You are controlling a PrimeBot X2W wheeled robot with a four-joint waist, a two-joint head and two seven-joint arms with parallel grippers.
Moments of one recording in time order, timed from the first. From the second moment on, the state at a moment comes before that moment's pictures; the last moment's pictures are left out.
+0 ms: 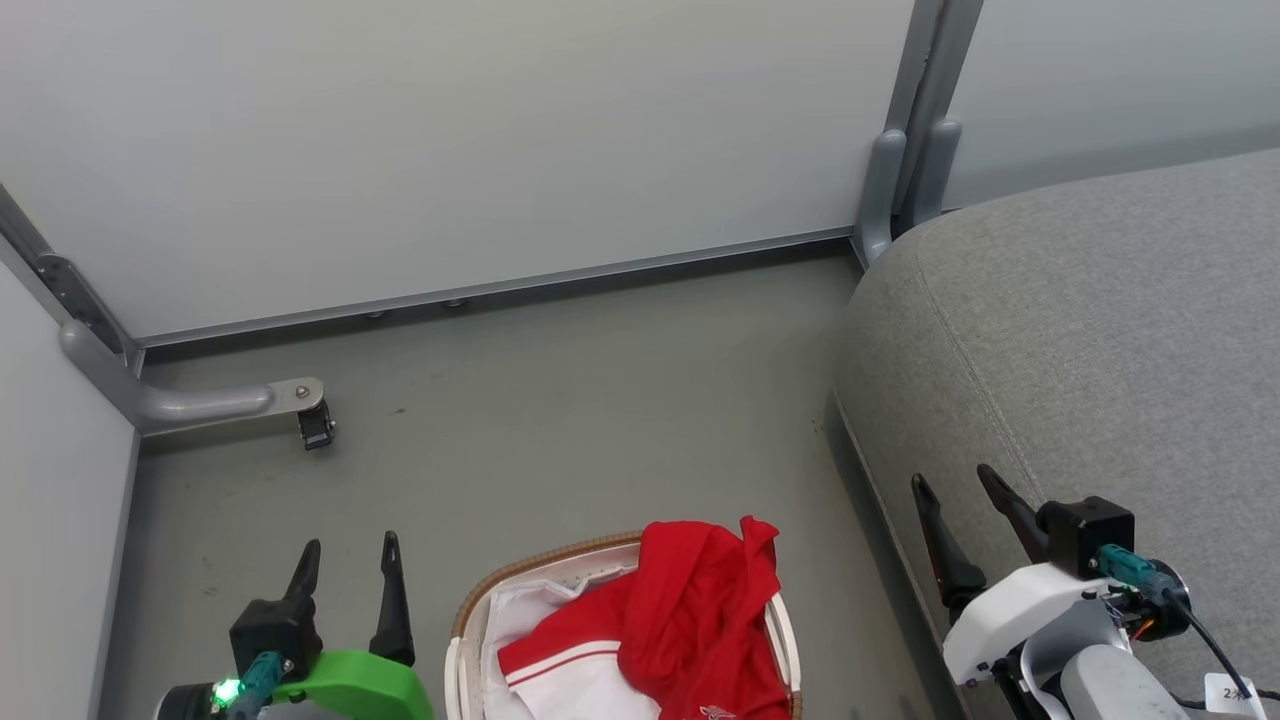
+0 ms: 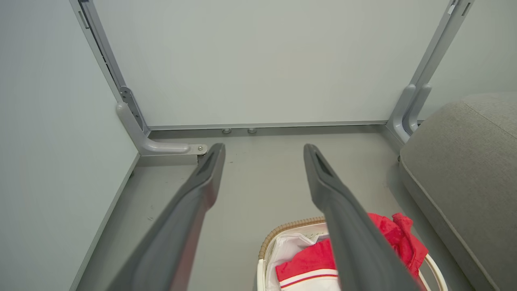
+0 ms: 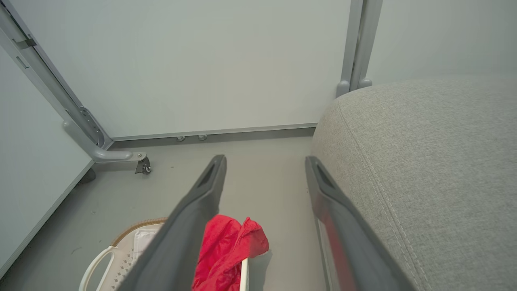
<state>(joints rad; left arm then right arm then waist) -0.03 0.12 -0.17 0.35 -0.28 0.05 -0.20 -0.16 -0.13 0.17 0.40 0.31 0.13 -0.20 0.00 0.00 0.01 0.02</state>
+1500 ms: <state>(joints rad) -0.81 0.05 -0.63 1.12 -0.25 -0.13 -0.26 -0.55 -0.20 0.11 0.00 0.00 0.13 -0.26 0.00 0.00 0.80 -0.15</state>
